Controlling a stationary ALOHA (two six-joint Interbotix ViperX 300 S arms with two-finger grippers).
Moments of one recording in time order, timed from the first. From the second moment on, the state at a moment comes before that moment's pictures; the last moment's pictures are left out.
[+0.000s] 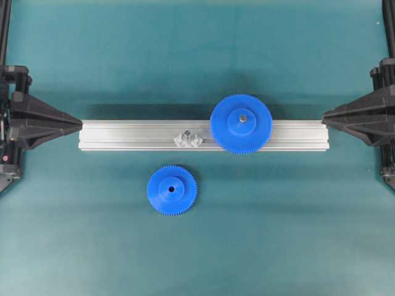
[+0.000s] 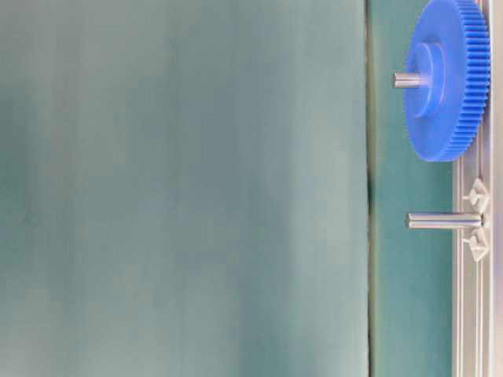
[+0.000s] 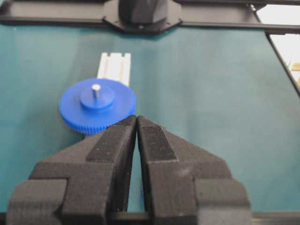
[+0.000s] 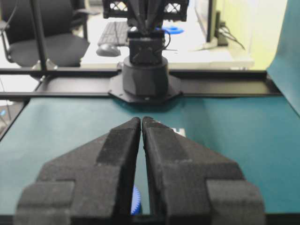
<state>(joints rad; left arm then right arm) 0.00 -0.96 1.17 0.00 -0.29 0.00 0.00 -0.97 1.19 0.00 -0.29 0.01</state>
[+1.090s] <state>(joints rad) -0.12 -0.19 0.78 0.01 0.12 -0.07 0.00 -0.86 1.09 0.05 0.31 0.08</state>
